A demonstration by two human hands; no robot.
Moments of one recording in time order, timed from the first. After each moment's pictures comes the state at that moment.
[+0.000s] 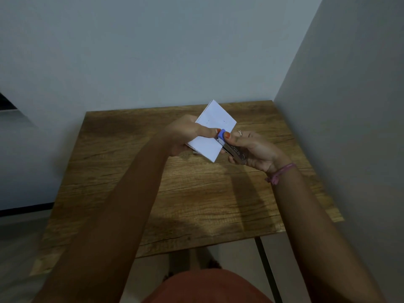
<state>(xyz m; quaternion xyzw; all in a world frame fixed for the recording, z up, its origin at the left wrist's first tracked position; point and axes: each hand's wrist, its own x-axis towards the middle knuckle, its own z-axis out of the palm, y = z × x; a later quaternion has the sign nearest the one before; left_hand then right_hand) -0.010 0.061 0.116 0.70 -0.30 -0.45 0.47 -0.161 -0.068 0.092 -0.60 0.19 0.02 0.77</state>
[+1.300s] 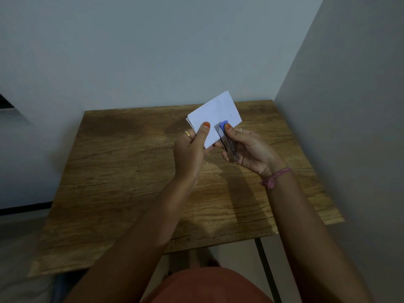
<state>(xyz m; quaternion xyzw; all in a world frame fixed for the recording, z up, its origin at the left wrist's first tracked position) -0.072 0.065 0.072 0.61 -0.14 -0.21 0.75 -0.153 -0.059 0.087 -0.49 0.20 -0.06 0.85</state>
